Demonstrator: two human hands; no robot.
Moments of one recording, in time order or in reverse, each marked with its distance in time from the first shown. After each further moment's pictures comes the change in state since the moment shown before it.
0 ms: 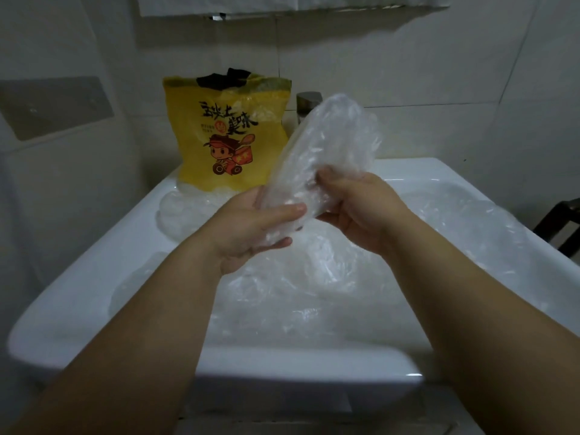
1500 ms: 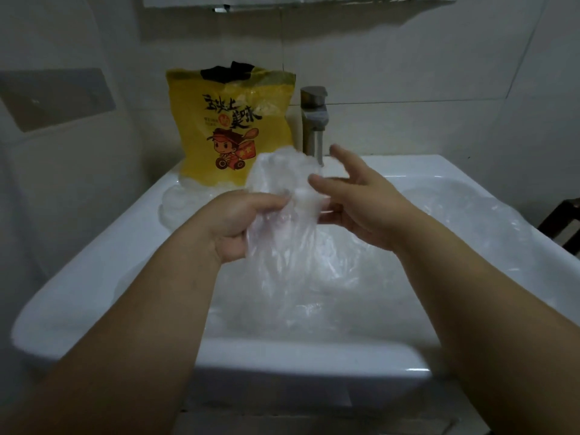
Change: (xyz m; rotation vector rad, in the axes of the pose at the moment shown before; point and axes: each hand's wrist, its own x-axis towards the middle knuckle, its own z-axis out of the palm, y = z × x) left_hand 0.004 0.006 -0.009 -0.255 0.002 -0.251; right_hand -0.005 -0.001 -0.004 -0.221 -0.099 0.010
